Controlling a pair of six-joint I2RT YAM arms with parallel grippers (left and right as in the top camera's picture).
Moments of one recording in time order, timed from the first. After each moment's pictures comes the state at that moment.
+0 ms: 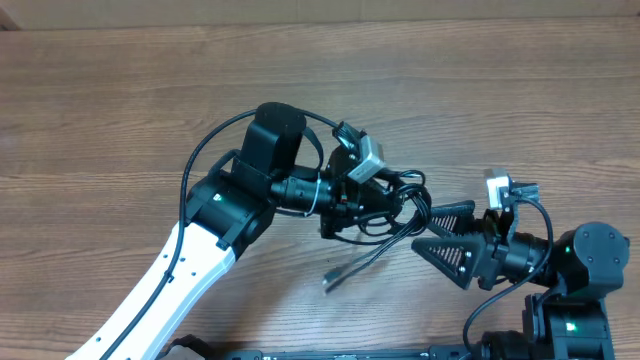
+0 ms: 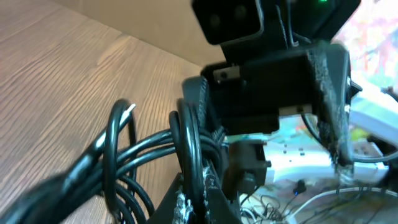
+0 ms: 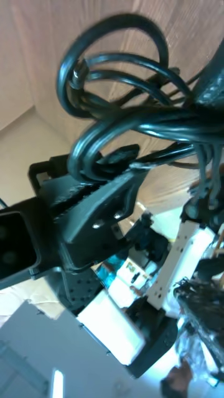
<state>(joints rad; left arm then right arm) -0.57 1.31 1.18 -0.40 1.04 0.01 -0.04 0.58 0.57 0.00 -1.31 0.75</state>
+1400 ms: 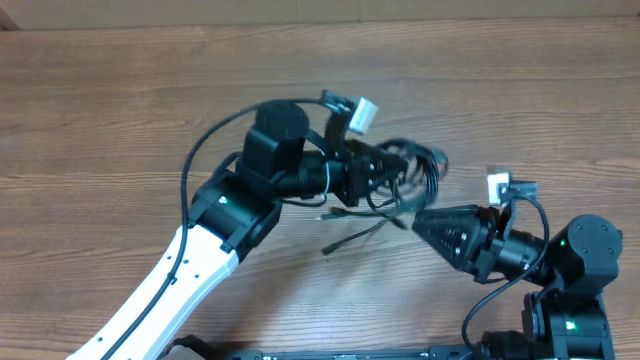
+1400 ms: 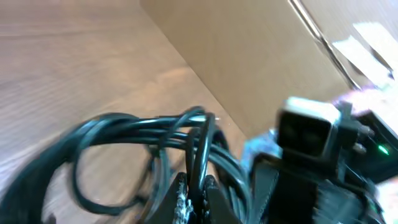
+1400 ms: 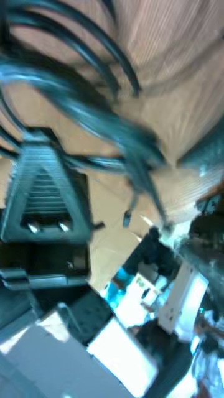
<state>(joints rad) -0.59 1.31 1.17 -0.21 0.71 -0.57 -0.04 0.59 0.57 -0.09 -1.25 0.67</state>
